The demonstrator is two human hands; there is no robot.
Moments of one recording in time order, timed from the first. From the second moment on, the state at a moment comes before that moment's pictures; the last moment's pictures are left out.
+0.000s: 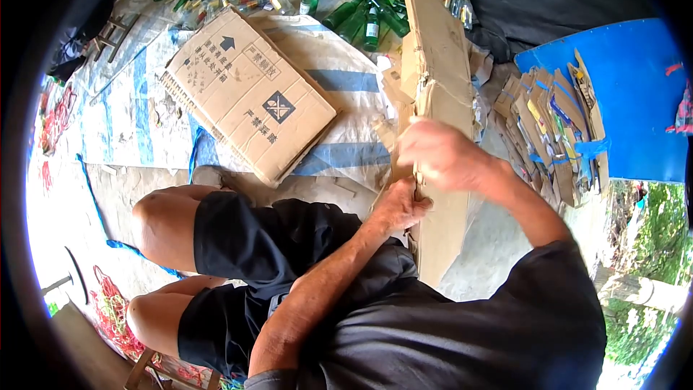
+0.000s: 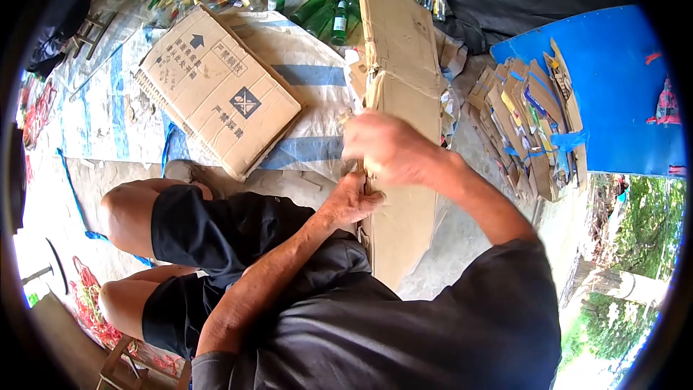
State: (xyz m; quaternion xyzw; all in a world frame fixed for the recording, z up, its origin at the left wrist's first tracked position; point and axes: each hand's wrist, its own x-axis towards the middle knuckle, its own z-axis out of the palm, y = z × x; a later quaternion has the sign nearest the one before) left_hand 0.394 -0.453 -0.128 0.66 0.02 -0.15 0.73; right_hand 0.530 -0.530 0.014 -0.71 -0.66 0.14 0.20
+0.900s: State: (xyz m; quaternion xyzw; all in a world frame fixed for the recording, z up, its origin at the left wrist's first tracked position) left_hand 0.385 -0.447 -0.118 0.60 0.02 -0.16 0.78; right_hand 0.591 -0.934 -0.354 -0.81 0.30 0.23 0.46
